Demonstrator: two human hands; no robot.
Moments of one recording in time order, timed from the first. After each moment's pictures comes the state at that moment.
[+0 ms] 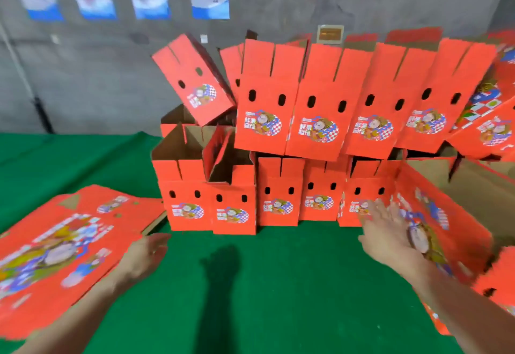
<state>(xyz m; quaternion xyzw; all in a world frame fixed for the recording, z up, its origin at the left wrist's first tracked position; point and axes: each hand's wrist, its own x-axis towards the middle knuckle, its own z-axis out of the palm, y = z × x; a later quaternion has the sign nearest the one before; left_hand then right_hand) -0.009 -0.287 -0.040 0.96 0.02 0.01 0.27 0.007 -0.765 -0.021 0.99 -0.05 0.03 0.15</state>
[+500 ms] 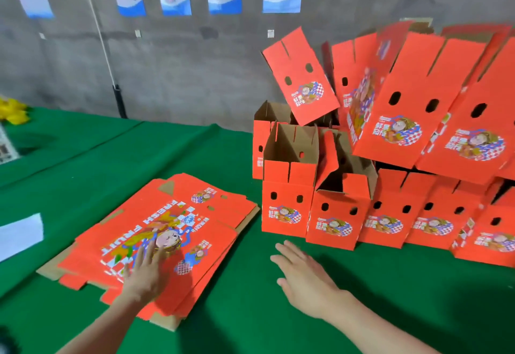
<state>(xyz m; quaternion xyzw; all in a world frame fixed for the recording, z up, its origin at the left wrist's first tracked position) -0.023 -0.026 -0.134 0.97 0.21 -0.07 0.09 -0.007 -0.379 -0.057 0.94 0.32 -0.03 -0.10</state>
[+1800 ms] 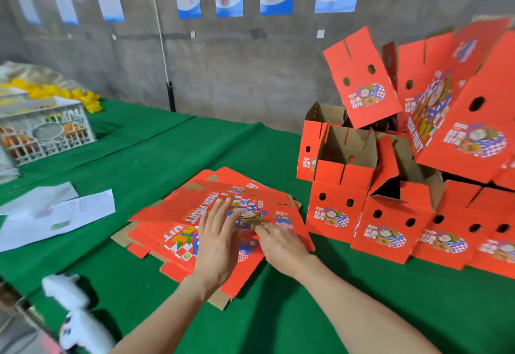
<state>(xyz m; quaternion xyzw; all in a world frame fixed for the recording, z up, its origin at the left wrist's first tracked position) -0.065 -0.087 -0.057 0.89 0.00 0.42 0.16 0.019 -0.230 -0.056 0.90 0.42 0.06 -0.09</state>
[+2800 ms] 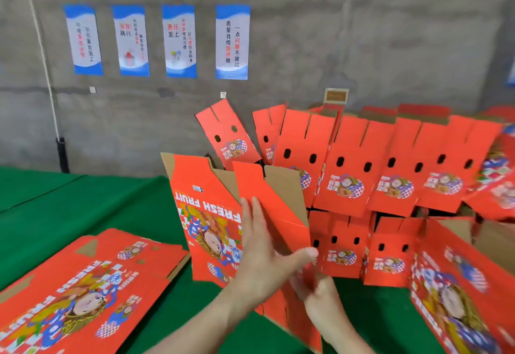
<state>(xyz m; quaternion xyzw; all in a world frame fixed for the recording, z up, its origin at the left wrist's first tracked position) -0.059 -0.405 0.084 0.81 -0.16 0.24 0.52 -0.059 -0.535 0.020 0.77 0.13 0.15 -0.61</state>
